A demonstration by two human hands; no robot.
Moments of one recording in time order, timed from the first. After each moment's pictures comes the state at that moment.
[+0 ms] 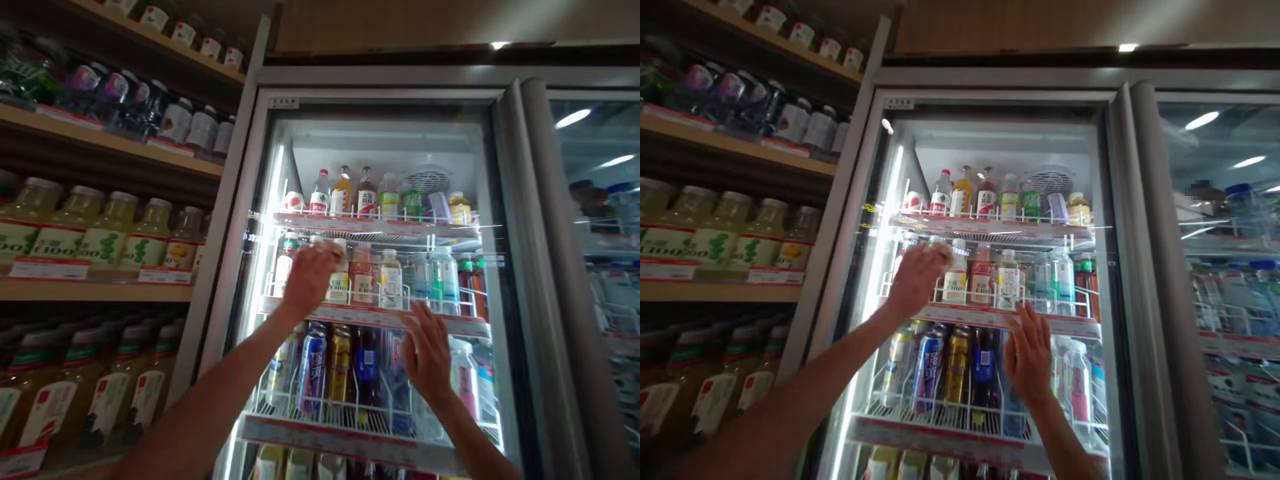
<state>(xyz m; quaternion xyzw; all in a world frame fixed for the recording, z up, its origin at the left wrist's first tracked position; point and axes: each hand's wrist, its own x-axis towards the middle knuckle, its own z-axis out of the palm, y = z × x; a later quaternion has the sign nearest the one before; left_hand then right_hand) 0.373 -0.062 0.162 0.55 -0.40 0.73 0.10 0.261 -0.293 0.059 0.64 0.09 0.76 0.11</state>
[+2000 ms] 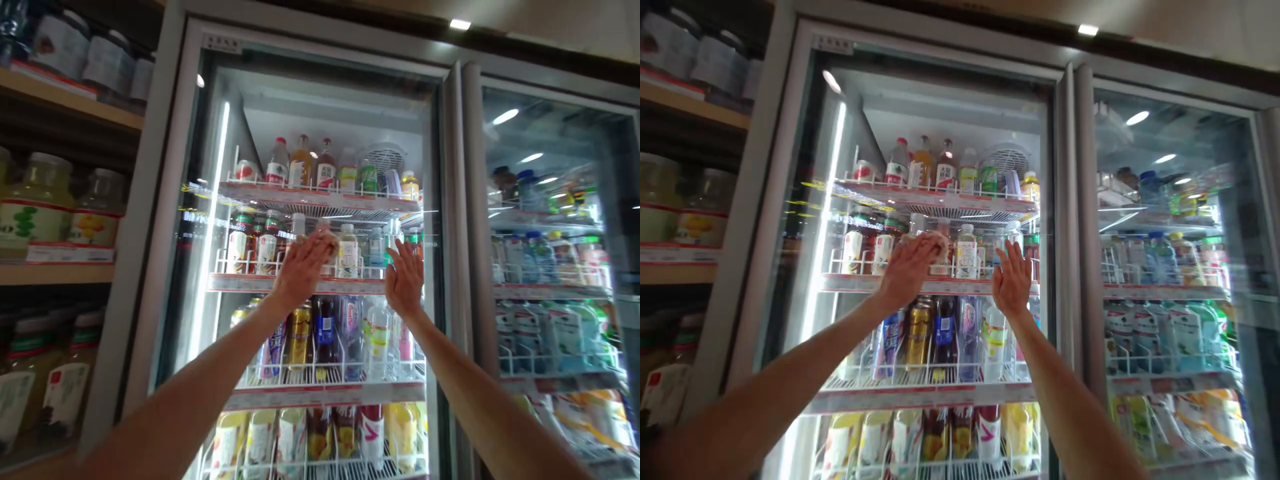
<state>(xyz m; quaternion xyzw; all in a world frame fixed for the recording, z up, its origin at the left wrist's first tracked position) 0.347 -0.127 0.137 0.56 -0.45 0.69 0.09 0.235 -0.352 0.113 0.62 -0.01 0.78 0.13</state>
